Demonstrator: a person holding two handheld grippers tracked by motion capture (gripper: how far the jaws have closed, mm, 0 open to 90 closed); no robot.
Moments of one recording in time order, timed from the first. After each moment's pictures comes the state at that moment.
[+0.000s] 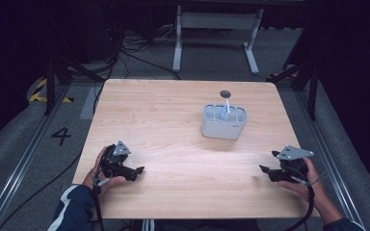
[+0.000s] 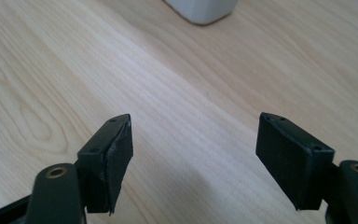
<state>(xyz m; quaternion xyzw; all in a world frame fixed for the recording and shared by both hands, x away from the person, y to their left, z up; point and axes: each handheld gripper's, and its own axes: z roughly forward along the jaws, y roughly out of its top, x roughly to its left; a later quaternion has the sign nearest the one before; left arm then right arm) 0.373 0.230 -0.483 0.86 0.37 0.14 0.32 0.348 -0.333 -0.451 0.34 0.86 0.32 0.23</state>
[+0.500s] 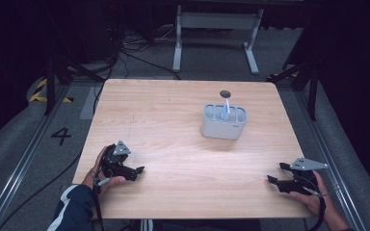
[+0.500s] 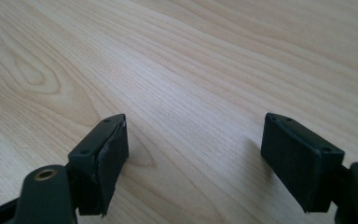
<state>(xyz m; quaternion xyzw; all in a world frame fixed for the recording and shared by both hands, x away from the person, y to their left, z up) 0.374 0.229 -0.483 0.86 0.37 0.13 0.32 0.329 -0.373 -0.486 0.40 0.82 0.37 0.18</state>
